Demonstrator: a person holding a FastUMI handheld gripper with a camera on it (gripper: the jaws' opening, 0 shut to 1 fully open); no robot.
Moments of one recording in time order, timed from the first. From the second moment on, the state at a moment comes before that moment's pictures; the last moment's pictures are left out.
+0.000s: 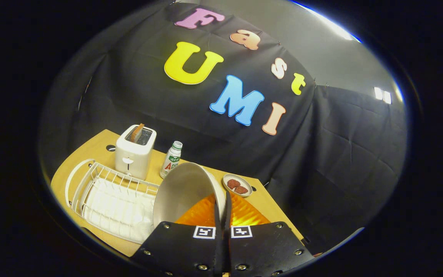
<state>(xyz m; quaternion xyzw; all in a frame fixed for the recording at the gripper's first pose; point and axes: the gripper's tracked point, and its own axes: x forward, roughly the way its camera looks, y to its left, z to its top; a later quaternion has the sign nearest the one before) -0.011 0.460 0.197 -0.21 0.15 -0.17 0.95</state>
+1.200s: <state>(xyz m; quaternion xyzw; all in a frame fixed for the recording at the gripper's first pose) -0.145 0.442 0.001 0.07 0.30 -0.08 0.95</state>
